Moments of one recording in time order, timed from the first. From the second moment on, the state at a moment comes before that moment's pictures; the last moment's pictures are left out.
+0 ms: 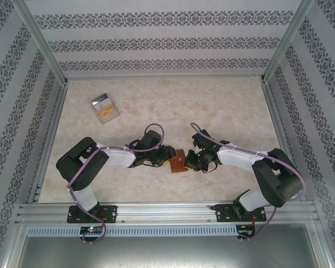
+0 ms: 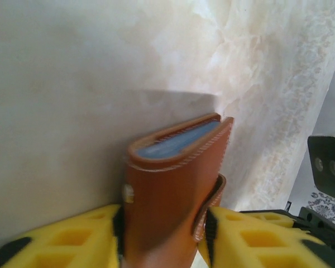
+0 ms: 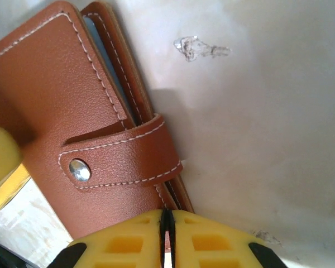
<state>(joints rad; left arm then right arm) -0.73 1.76 0.75 0.23 0.37 -1.21 0.57 1.47 0.65 -0.38 -0.40 0.89</state>
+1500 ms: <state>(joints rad) -0.73 1.73 0.70 0.36 0.36 -1.21 0.66 1.59 0.86 -0.49 -0.16 0.66</state>
